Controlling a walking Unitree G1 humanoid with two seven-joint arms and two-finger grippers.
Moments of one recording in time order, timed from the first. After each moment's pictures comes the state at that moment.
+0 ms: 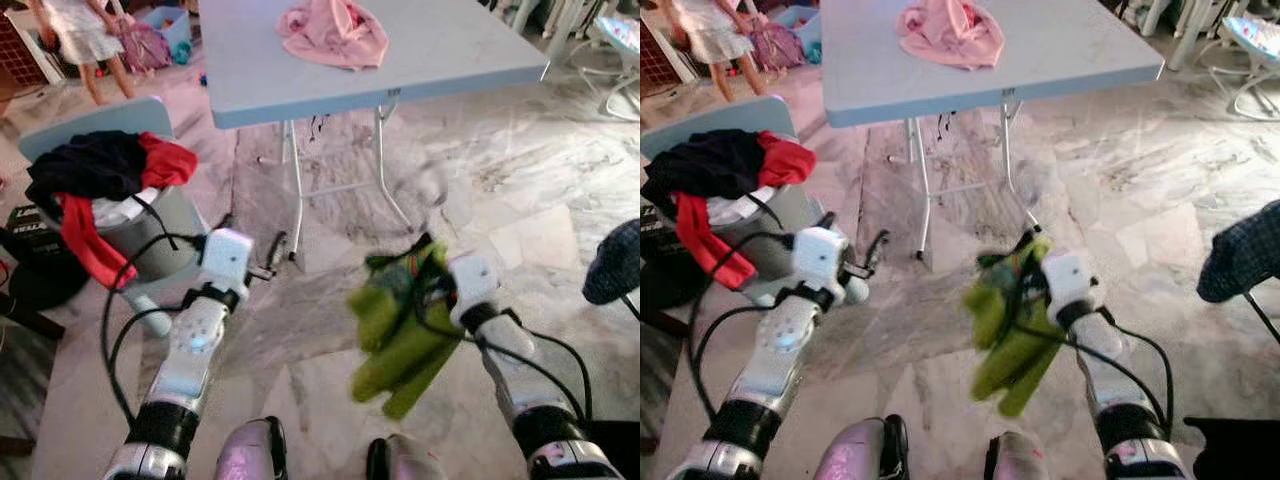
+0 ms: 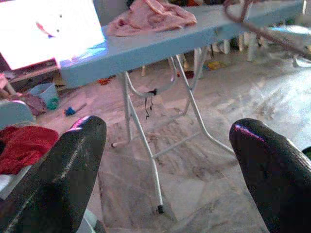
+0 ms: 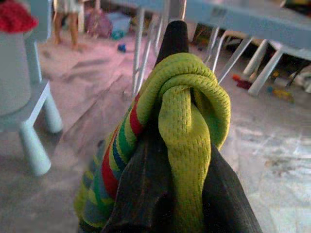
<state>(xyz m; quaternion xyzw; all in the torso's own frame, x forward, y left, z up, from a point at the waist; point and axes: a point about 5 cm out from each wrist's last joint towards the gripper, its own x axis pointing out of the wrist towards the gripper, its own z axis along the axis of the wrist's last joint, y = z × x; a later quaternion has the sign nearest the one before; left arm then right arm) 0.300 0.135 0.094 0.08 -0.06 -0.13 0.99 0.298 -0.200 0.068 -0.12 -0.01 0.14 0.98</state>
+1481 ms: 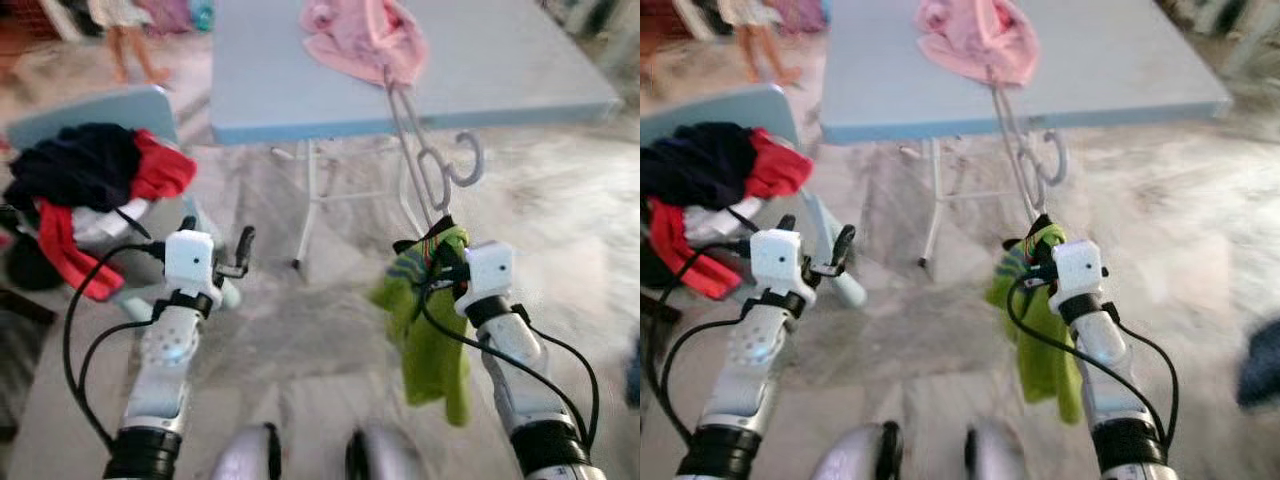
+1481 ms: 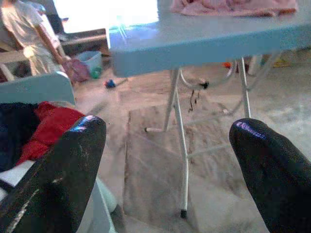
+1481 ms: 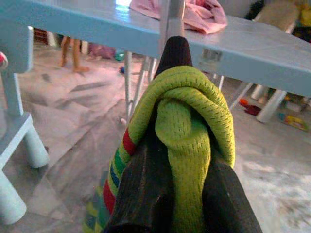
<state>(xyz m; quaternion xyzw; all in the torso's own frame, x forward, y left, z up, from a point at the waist) 0.286 0.148 0.105 0.04 -0.06 -0.07 0.99 0.287 -0.201 0.093 -0.11 -0.07 0.10 0.99</state>
